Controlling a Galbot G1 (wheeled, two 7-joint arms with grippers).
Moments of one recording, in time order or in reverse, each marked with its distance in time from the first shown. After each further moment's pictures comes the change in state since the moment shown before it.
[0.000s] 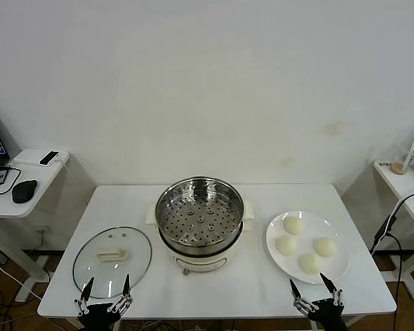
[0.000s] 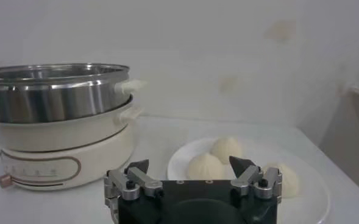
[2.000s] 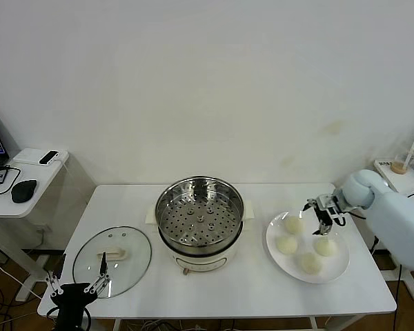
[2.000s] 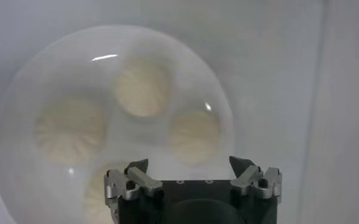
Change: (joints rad) left arm -0.052 -0.037 -0.152 -0.030 0.115 -0.034 0.036; right arm 1.685 -0.461 -1.173 -1.041 -0.664 0.072 -1.034
